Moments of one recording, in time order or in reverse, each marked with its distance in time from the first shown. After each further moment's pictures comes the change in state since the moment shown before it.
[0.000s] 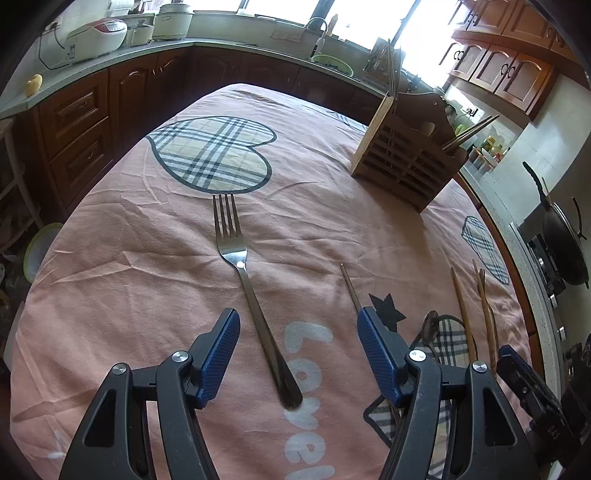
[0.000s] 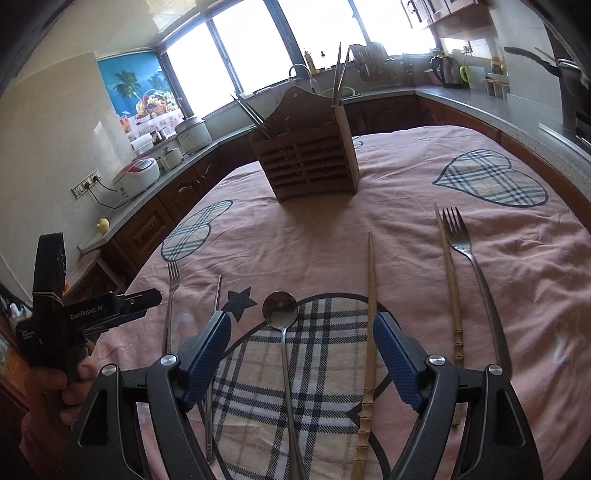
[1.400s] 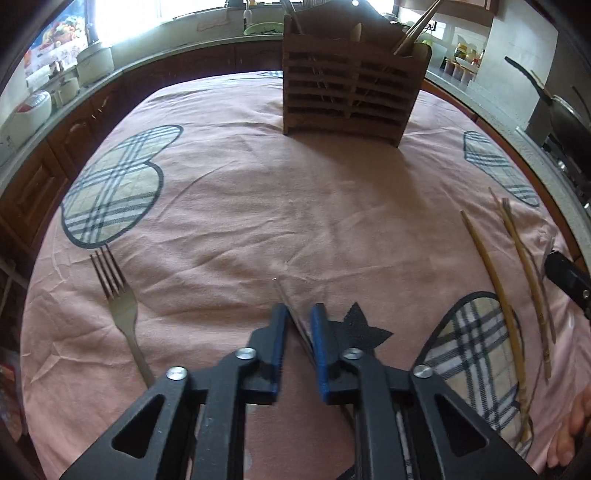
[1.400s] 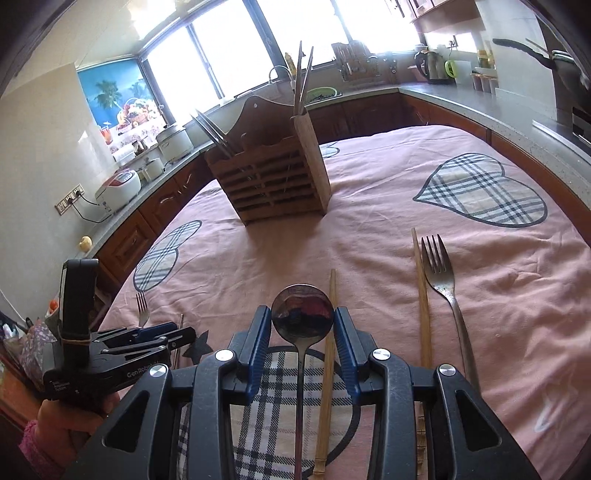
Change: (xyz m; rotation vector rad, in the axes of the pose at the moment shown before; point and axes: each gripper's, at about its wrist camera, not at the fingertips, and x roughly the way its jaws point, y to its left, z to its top) left arm 0.096 -0.090 0.012 0.309 0.151 0.077; right arm 0.021 -0.039 0.041 0.056 -0.017 -0.038
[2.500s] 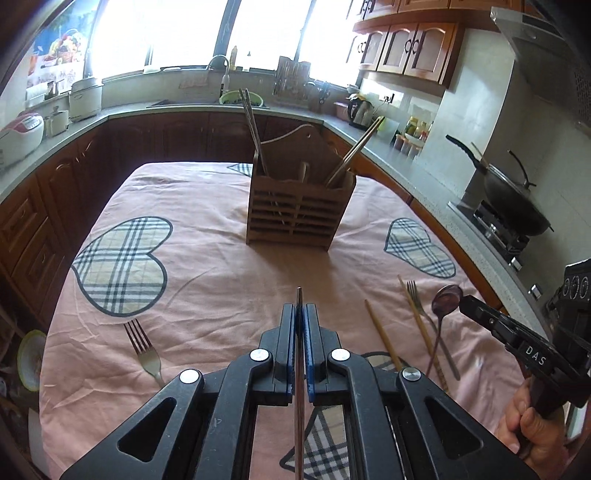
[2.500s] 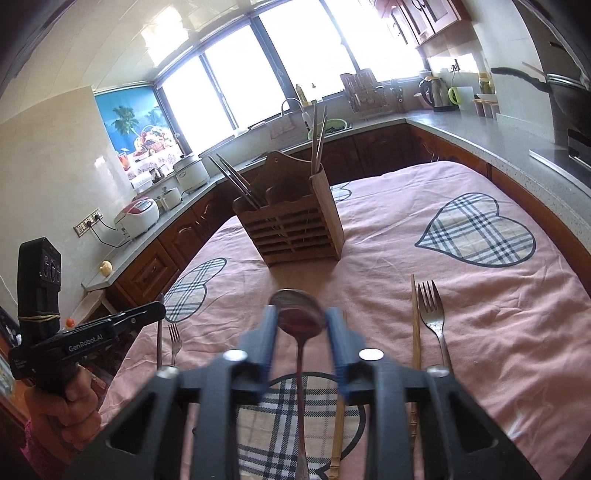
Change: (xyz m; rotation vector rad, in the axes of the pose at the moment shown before) left arm -0.139 0.020 -0.001 -0.003 -0.302 -0.169; right arm -0.055 0.009 0.022 -0.003 -0.119 0.054
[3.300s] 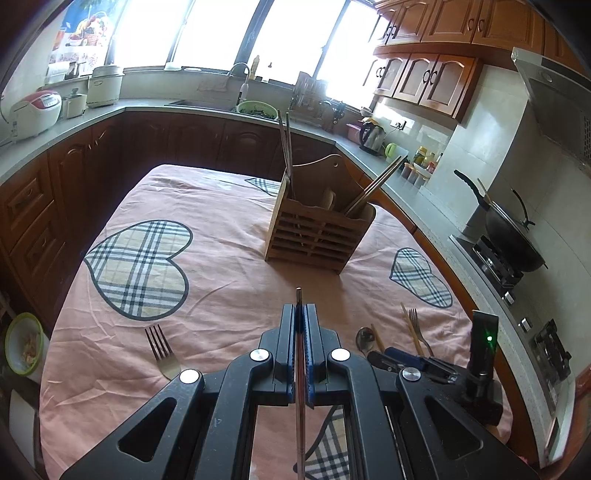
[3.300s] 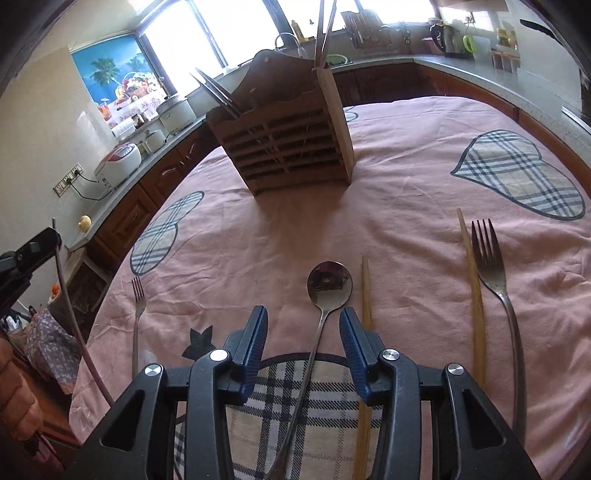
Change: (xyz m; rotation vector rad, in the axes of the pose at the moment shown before) left arm -0.014 0.038 0.004 -0.100 -0.042 -0.024; right arm 0.107 0.001 -0.029 -0.013 0.268 -0.049
